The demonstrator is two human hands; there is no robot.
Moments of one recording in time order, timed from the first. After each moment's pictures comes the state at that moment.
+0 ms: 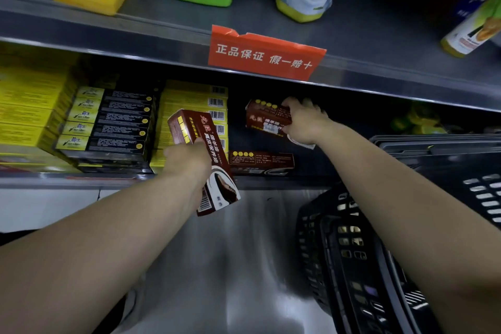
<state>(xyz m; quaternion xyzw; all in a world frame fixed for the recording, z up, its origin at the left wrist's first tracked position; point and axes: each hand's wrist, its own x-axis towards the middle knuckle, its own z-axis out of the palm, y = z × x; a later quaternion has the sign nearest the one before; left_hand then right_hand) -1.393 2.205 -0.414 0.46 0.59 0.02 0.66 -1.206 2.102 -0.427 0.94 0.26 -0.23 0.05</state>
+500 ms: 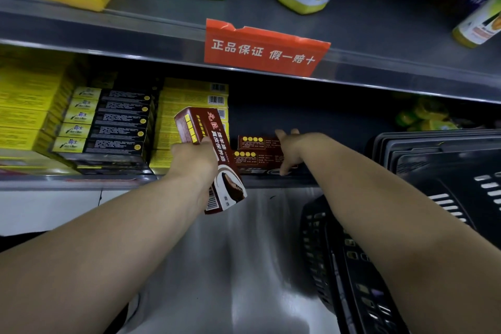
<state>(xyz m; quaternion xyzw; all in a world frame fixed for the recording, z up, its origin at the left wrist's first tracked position) -1.385 2.199 -0.422 0.46 0.59 0.04 0.67 -1.201 2.097 -0.491 0.86 0.28 -0.37 0.23</state>
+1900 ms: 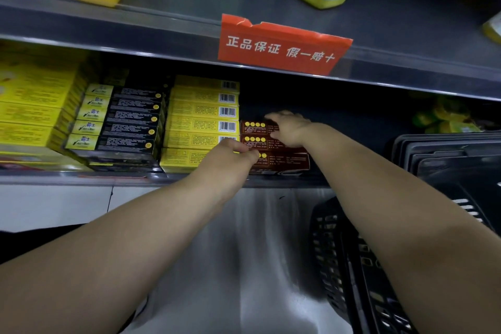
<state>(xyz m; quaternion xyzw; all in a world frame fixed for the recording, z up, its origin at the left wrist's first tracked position) -1.389 2.191 -0.419 0.65 0.42 -0.05 0.63 -1.187 2.130 -0.508 0.89 0.32 -0.31 0.09</state>
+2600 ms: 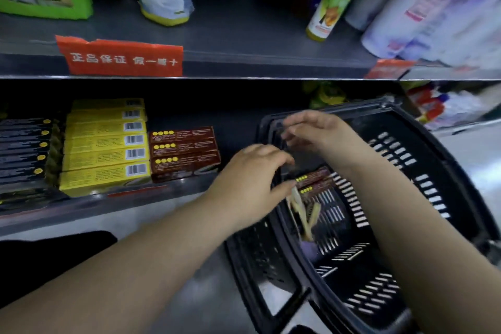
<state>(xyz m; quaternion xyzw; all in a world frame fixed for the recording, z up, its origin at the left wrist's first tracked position) -1.362 2.047 -0.362 0.92 -0.11 0.05 0.38 -1.255 1.913 -0.326 0.82 0.12 -0.25 -0.50</state>
